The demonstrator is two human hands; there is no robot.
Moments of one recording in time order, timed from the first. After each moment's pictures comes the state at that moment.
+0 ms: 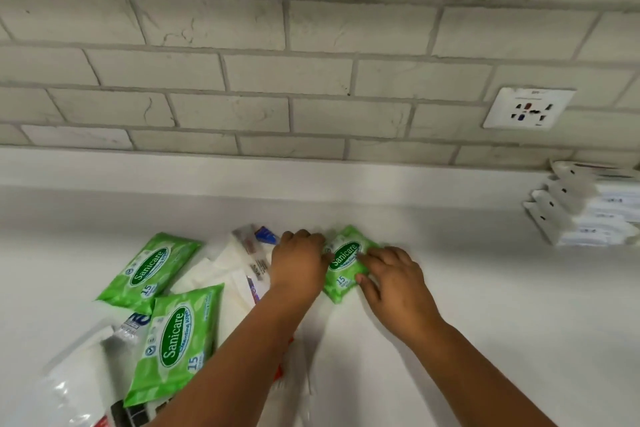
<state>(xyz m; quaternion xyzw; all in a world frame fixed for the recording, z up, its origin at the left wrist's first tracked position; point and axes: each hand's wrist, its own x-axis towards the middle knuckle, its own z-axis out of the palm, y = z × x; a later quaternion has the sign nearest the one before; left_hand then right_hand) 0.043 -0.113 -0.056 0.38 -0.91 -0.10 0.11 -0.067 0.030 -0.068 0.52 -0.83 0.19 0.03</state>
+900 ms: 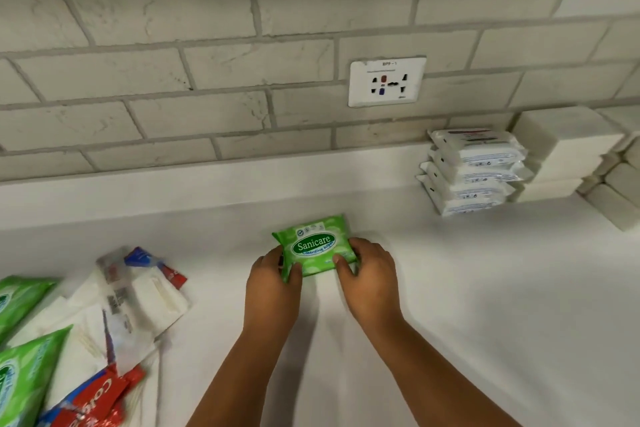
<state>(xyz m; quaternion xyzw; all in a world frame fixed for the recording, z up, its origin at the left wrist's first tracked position) -0.057 0.010 -0.077 0.41 -0.80 -0.37 0.23 -0.165 0.112 -0.095 0.27 -0.86 0.42 0.00</state>
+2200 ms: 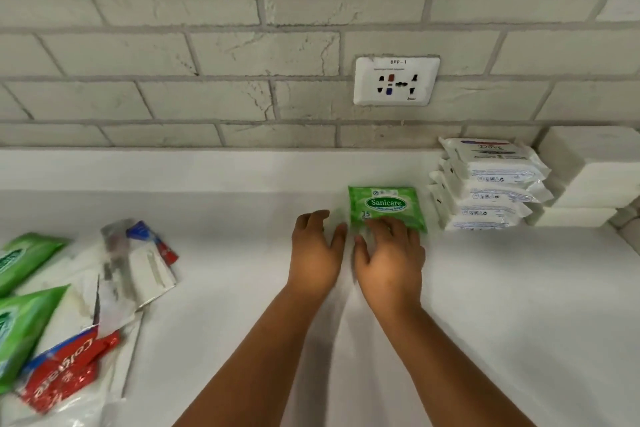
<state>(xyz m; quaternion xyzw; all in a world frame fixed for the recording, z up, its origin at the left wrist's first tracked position) -0.158 0.045 -0.075 0.38 -0.79 -0.38 0.29 -0.225 0.138 -0.072 0.33 -0.88 0.30 0.14</state>
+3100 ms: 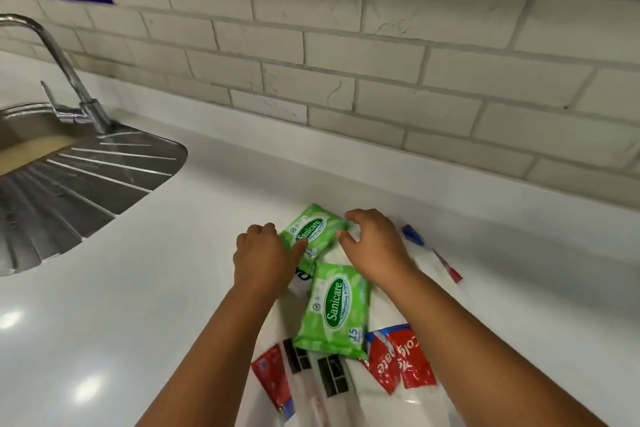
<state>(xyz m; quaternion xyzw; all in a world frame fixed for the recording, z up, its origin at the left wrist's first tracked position) 0.274 -0.195 -0.036 0.67 -0.71 -0.16 0.14 0.106 -0.151 -0.022 0.59 -0.75 0.28 -0.15</state>
